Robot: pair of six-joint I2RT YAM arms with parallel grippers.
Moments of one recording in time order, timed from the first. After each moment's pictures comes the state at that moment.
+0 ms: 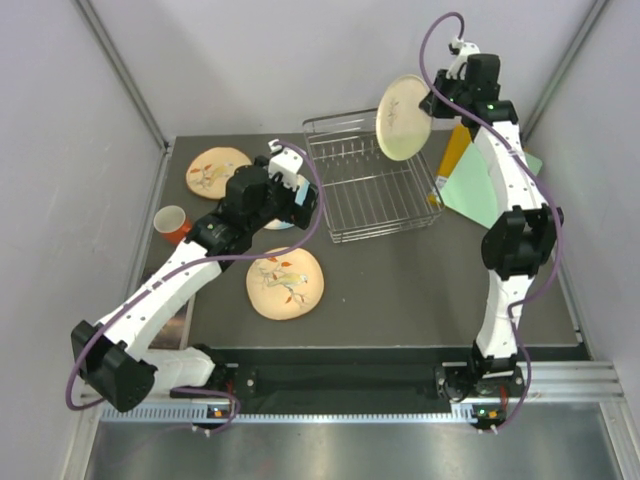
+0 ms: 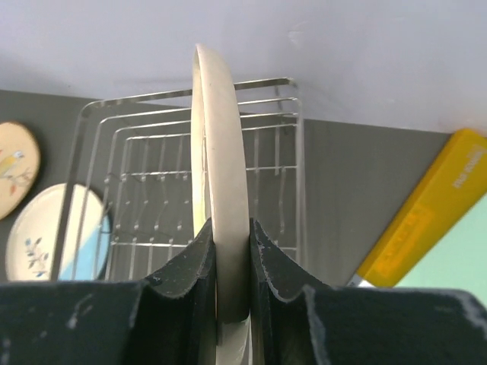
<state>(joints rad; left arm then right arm) -0.58 1.22 1.17 -0.28 -0.05 0.07 0.10 2.09 2.22 -0.53 -0.27 0.18</state>
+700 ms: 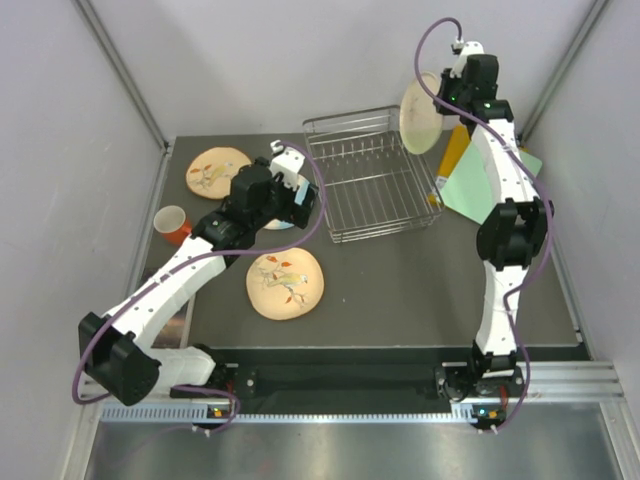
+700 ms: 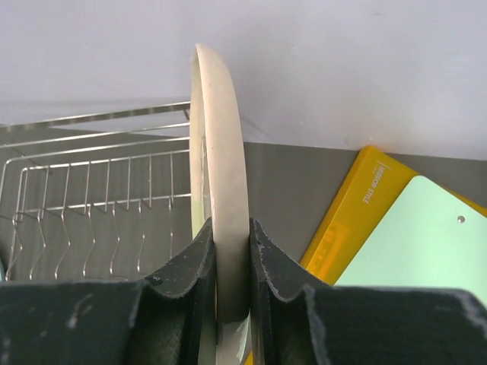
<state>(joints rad) -0.56 1.26 1.15 -0.27 -0.07 0.08 0.08 2.21 2.33 -0.51 -0.09 0.05</state>
